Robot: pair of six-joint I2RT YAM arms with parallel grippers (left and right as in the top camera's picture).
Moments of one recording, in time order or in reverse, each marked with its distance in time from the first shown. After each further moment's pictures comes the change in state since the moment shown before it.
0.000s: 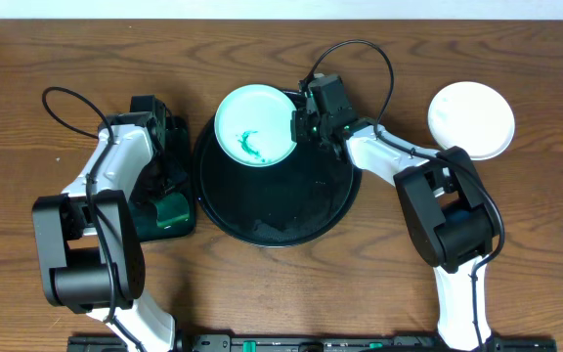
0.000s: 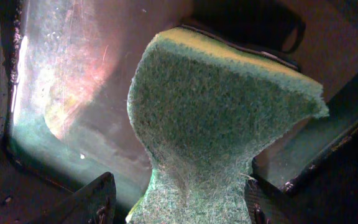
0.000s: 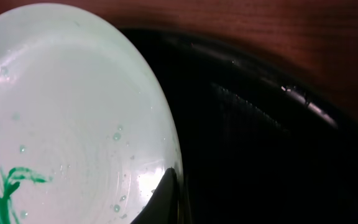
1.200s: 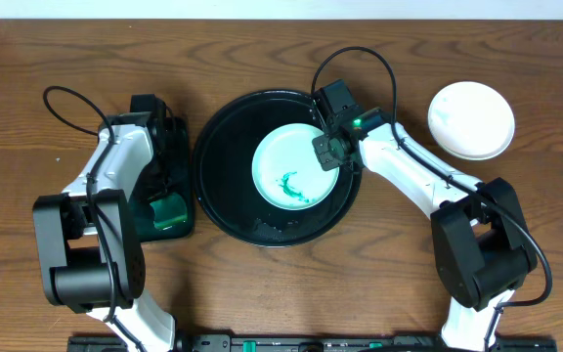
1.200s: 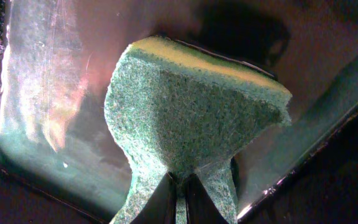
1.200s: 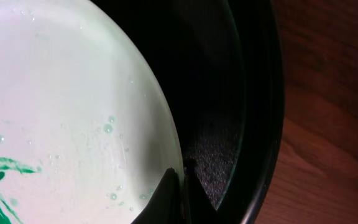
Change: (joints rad) left arm -0.001 0.003 -0.002 0.033 0.010 0.018; right arm 0.032 -0.234 0.002 -0.654 0.253 -0.244
